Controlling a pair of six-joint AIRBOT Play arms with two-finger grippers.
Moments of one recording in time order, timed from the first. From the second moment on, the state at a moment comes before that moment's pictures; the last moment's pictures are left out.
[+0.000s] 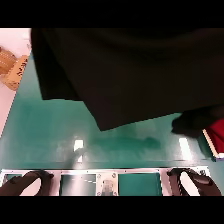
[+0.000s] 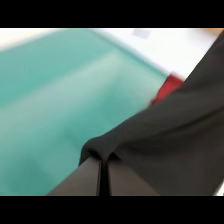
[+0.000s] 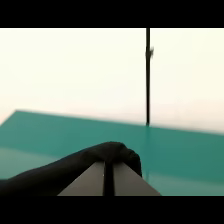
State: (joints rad) left arm -0.02 -1.00 1.83 0.75 -1.44 -1.27; right arm -0.25 -0.72 1.63 -0.98 1.14 1.37
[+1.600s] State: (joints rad) left arm 0.14 -1.36 0.98 0.61 -1.08 -1.02; right arm -0.49 -1.24 0.82 -0.87 1.08 1.23
